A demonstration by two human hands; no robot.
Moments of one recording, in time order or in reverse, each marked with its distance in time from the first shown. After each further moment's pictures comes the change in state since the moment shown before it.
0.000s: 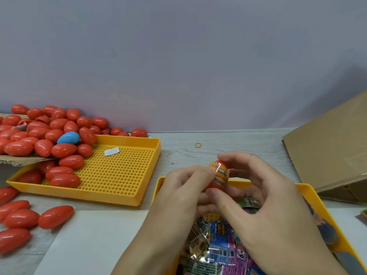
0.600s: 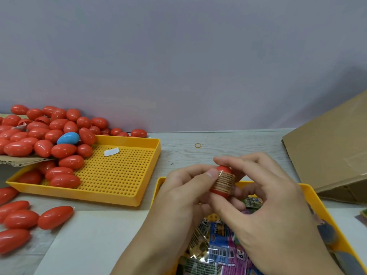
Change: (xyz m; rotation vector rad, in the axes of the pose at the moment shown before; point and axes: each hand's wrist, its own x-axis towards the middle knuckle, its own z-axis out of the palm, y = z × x) left_hand -0.008 0.002 0.001 -0.133 -0.100 0.086; right_hand -0.005 -0.007 -0.001 -0.207 0.029 -0.075
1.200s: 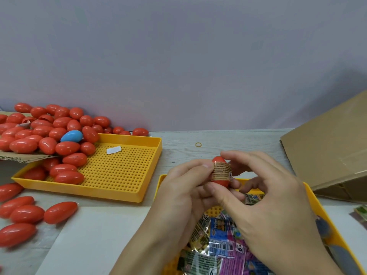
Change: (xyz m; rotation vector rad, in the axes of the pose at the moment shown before) left_hand 0.001 0.001 0.002 -0.146 0.001 0.000; right_hand 0.001 -0.003 -0.001 -0.089 0.080 -0.024
